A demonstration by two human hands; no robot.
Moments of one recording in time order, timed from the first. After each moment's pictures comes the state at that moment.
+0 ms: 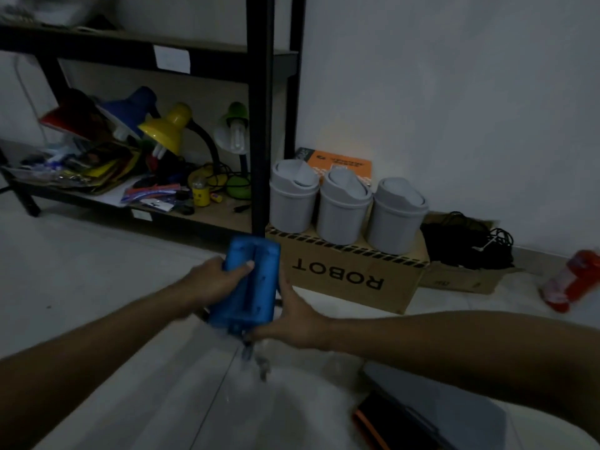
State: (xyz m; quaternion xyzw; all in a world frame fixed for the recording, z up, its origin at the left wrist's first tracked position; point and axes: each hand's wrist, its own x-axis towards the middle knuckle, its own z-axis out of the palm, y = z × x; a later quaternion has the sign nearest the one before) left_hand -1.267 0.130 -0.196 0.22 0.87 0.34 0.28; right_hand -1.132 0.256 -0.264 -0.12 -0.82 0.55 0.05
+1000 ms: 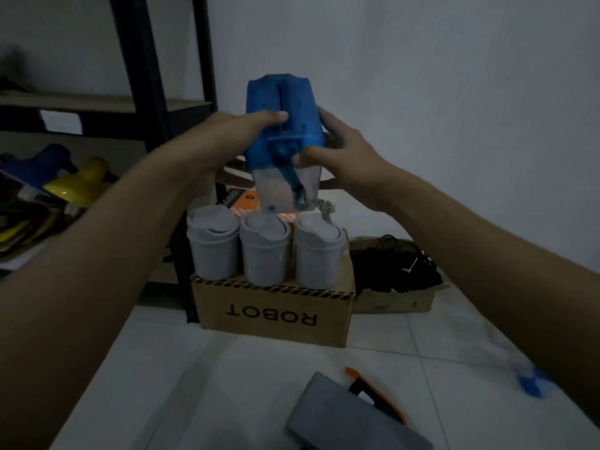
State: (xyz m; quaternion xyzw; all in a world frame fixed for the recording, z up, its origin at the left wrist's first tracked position) left_hand -1.166 0.310 0.055 0.34 0.75 0.55 0.17; right_hand -1.043 0.460 0.022 -0.12 -0.80 0.52 0.28
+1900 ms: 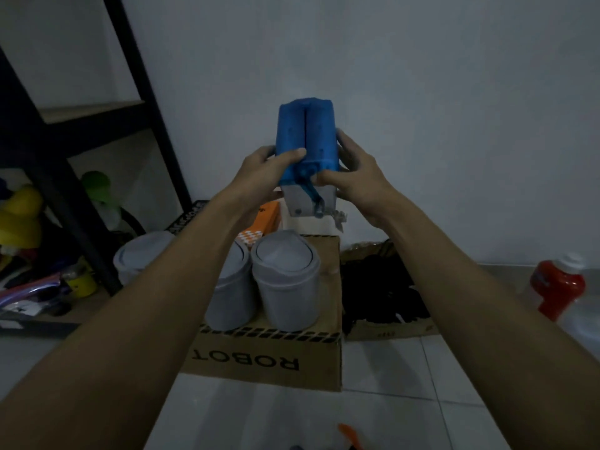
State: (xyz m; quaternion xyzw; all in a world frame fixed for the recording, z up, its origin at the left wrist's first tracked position) left_hand -1.187 0.542 -0.032 0.38 0.67 0.59 0.24; right_hand -1.066 0.681 -0.072 -0.13 -0.69 0.61 0.36
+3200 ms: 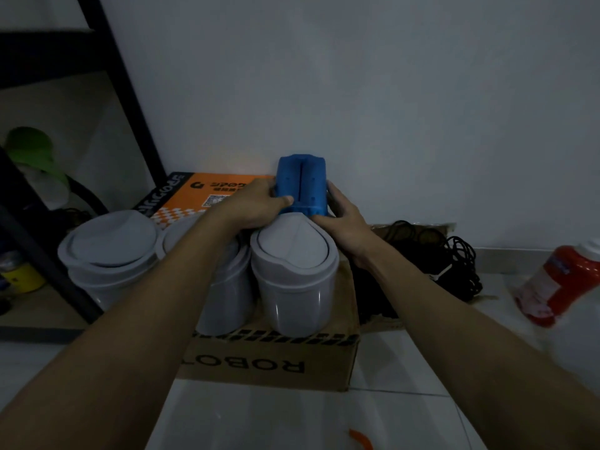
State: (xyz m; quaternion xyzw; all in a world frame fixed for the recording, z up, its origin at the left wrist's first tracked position) left_hand -1.271 0.575 -0.128 0.49 0.79 0.30 0.22; right_hand -1.127 0.692 -0.212 -0.22 -0.69 0.61 0.32
